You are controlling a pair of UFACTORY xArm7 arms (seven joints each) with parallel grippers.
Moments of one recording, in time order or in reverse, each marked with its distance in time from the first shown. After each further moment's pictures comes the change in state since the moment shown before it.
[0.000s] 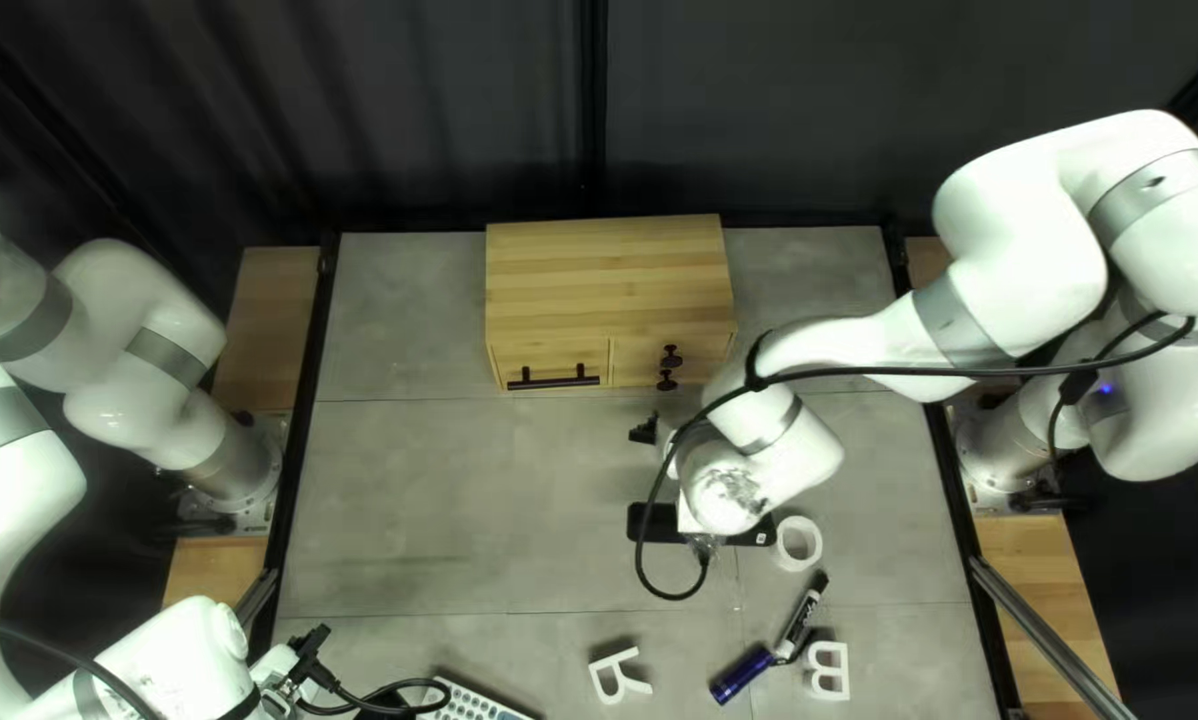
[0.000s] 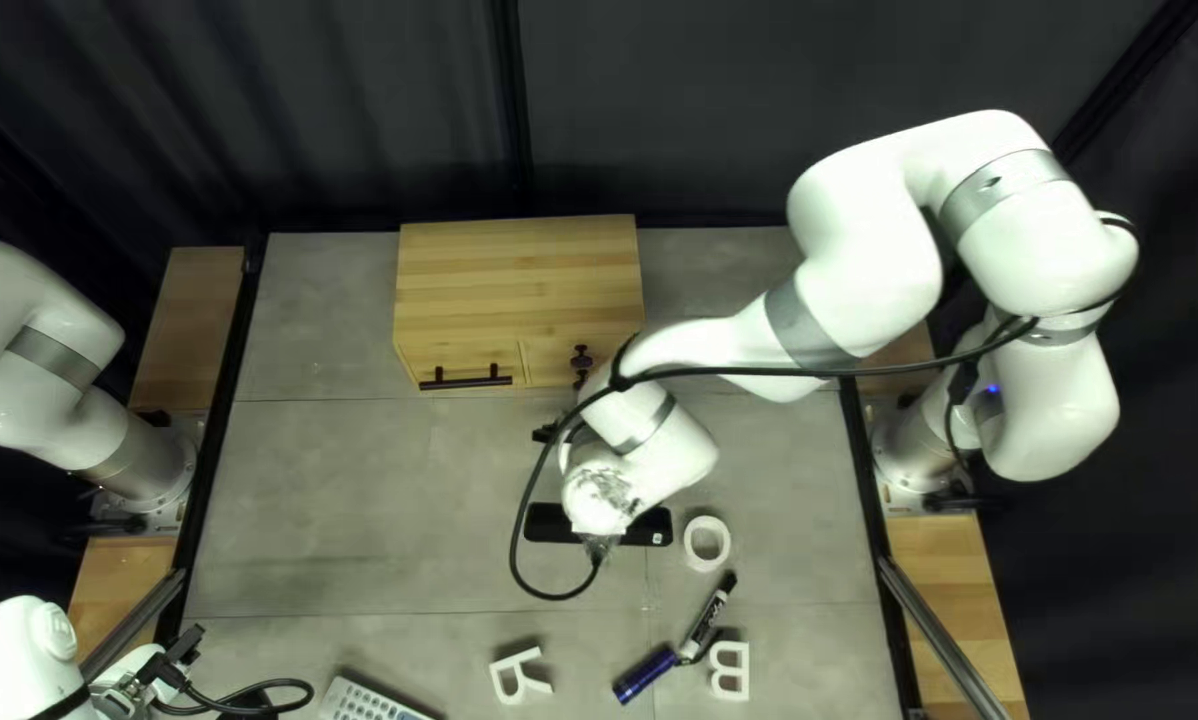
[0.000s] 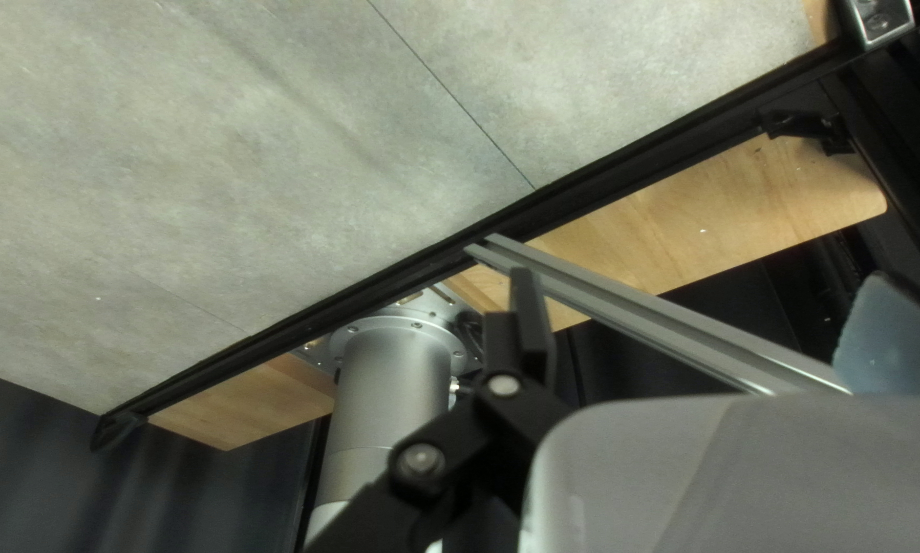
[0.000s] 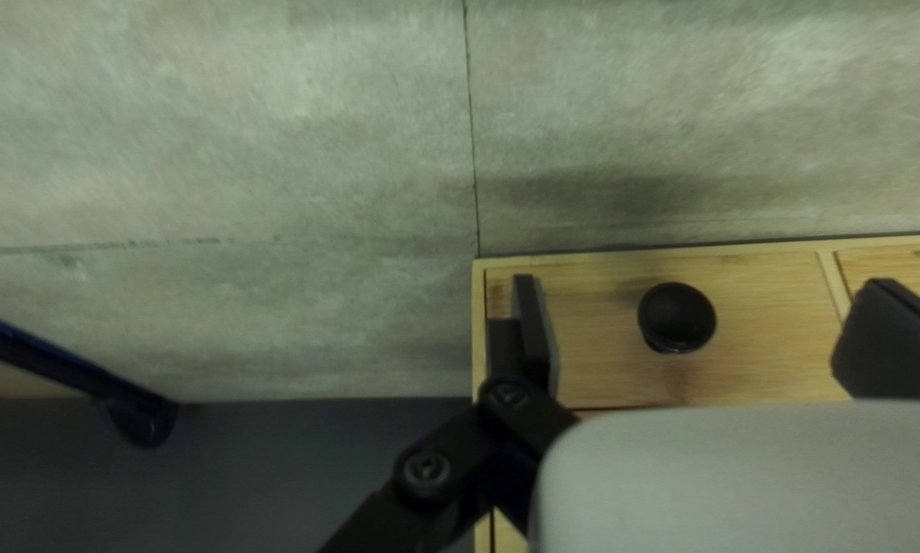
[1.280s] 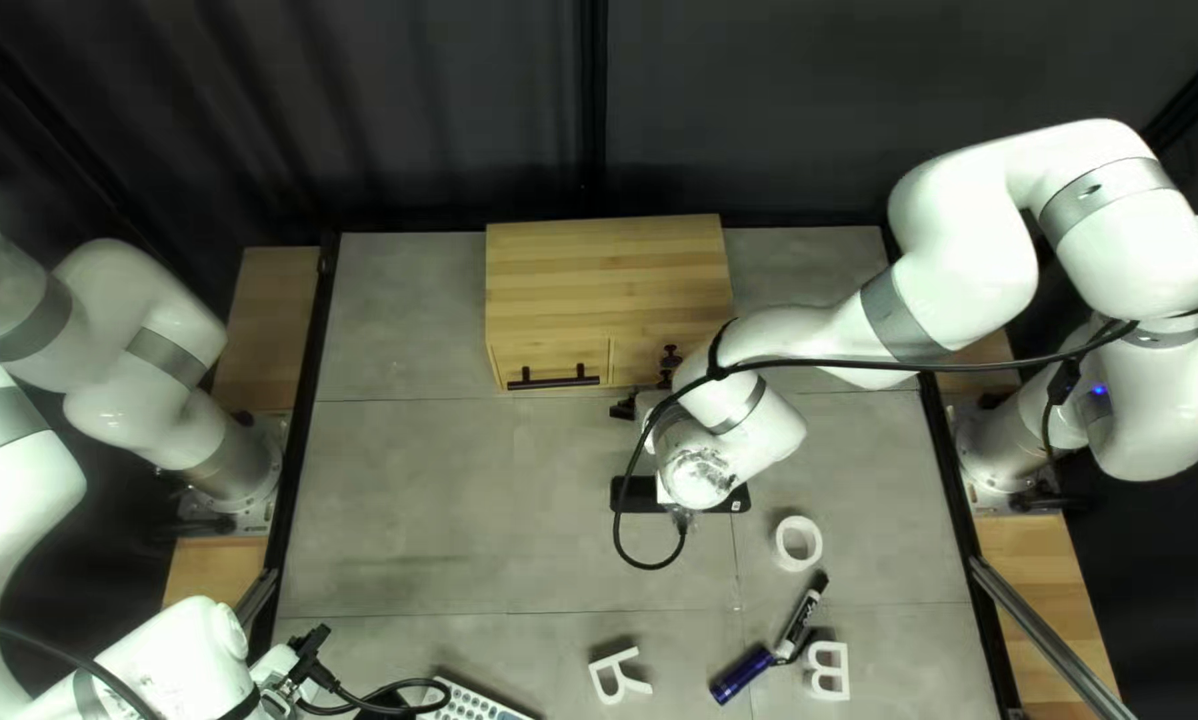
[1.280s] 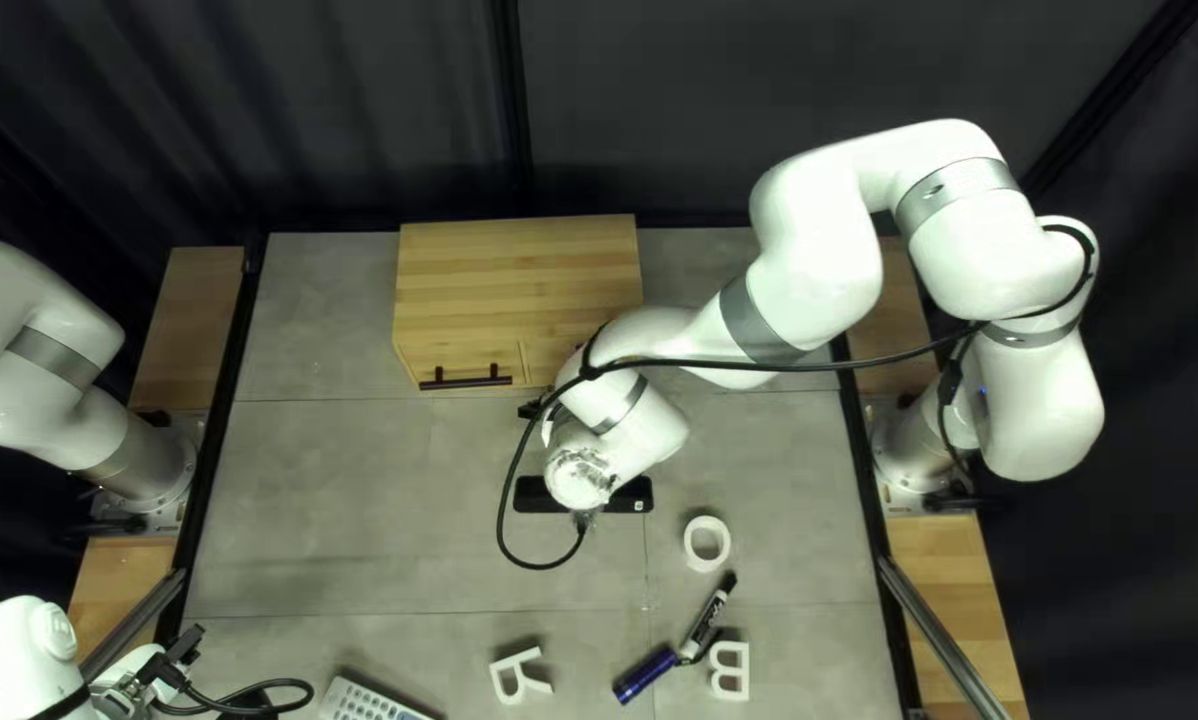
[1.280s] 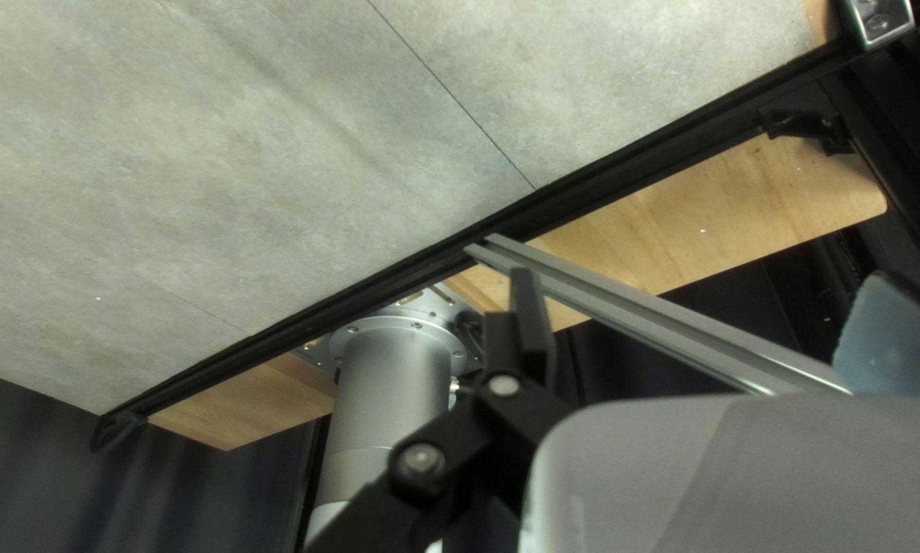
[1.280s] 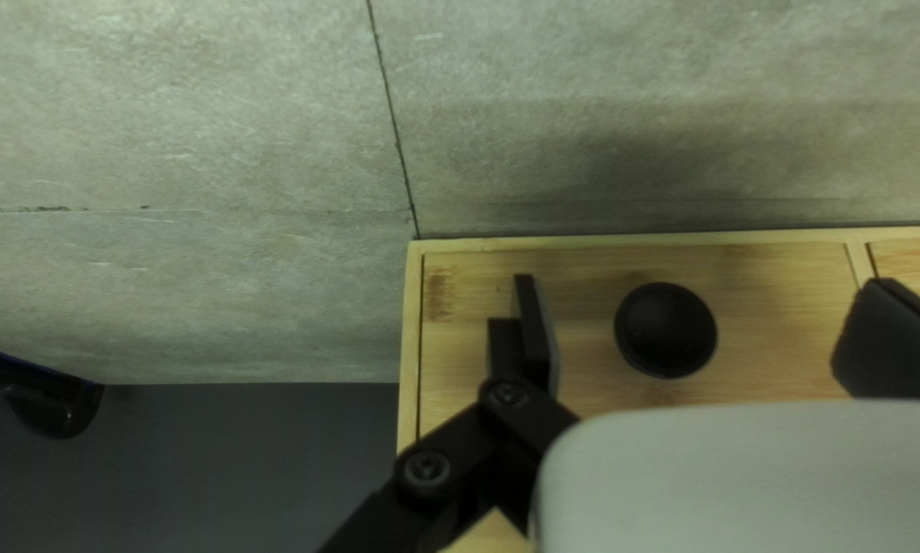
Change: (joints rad) left arm 0.000 0.000 0.000 0.000 0.000 0.000 0.000; right arm -0.024 0.035 -0.048 -0.022 -0.139 -0.112 0.041
